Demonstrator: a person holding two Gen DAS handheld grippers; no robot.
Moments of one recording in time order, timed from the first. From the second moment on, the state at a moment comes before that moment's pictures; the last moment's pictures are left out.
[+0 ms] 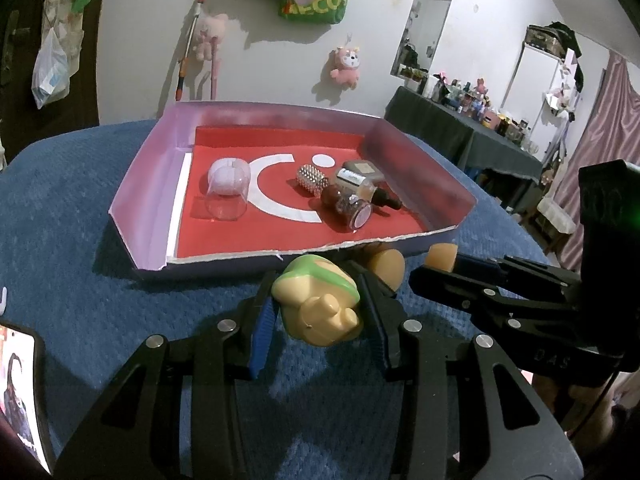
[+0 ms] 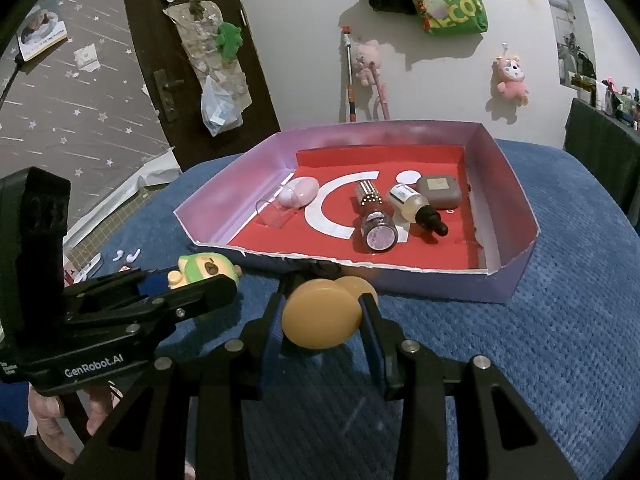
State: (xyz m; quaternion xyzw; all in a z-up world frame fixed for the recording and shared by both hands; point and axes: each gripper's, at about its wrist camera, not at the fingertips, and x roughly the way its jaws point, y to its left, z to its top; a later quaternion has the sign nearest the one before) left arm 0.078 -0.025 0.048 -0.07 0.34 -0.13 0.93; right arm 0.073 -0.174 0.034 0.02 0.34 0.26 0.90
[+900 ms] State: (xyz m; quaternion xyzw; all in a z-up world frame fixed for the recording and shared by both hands) left arm 0.098 -0.021 0.057 -0.08 0.34 -0.14 0.93; right arm 0.097 -0.167 0.055 0.02 0.33 0.27 0.91
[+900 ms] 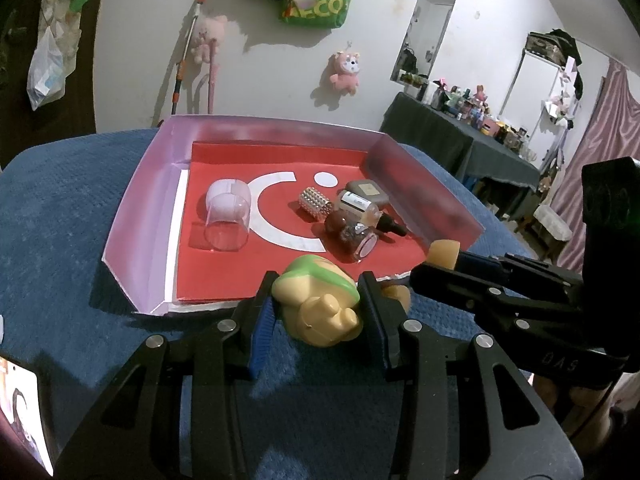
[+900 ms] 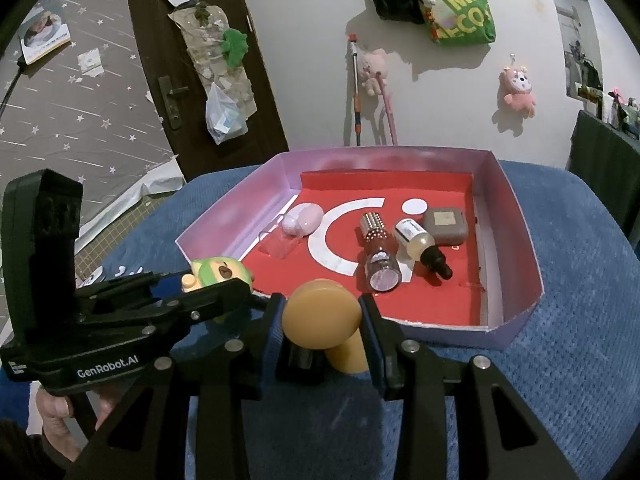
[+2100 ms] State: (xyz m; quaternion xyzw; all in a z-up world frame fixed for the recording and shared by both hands) left arm 0.151 -0.006 0.031 -0.09 0.41 -0.12 0.90; right arm 0.168 -0.148 0.027 0.03 0.41 0.30 0.86
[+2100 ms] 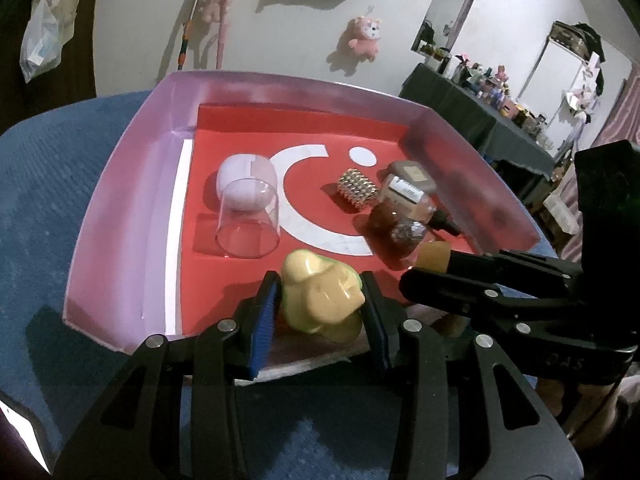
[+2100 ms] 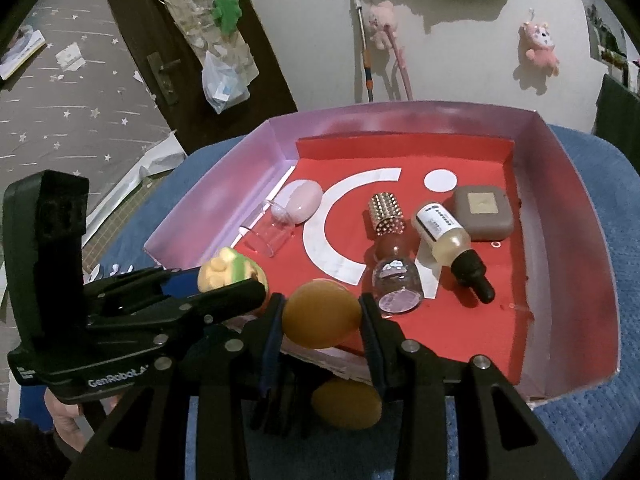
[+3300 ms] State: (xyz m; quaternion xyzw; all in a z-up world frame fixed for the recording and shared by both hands) left arm 0.196 0.003 0.027 -0.10 0.39 -0.10 0.91; right arm 0.209 -0.140 0.008 -0.02 0.41 0.22 0.88
